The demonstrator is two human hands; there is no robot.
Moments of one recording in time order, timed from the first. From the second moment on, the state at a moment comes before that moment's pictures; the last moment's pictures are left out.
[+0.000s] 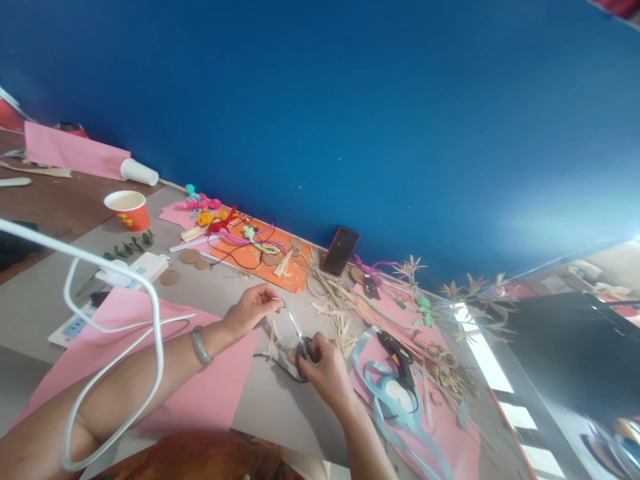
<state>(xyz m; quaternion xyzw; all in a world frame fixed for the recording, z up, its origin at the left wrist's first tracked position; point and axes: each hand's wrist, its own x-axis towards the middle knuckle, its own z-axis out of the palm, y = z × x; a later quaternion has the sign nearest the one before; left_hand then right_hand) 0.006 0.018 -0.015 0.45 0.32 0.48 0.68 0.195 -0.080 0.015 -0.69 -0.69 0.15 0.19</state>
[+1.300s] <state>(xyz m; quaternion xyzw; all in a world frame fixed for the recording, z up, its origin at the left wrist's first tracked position) 0.006 0.025 -0.025 0.32 0.34 0.42 0.78 0.204 -0.073 0.000 -0.69 -0.66 0.18 0.24</state>
